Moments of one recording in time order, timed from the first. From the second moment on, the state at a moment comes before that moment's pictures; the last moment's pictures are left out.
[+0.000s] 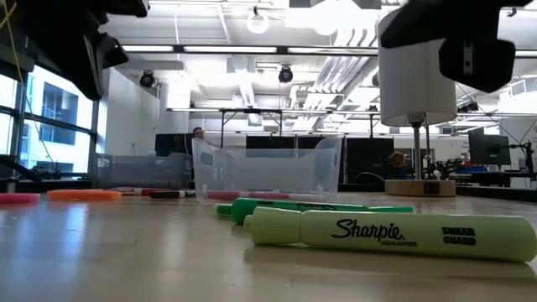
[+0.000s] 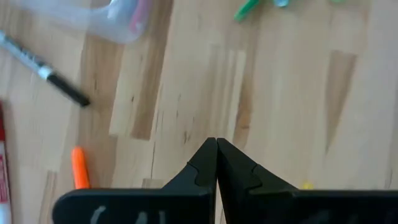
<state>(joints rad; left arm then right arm) -0.46 1.28 0.95 -0.81 -0.20 -0.58 0.65 1.48 0.84 -0.03 0.58 1.25</state>
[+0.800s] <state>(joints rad) -0.46 0.86 0.57 -0.69 -0.08 -0.45 0.62 1.98 1.71 -1.24 0.10 1.99</state>
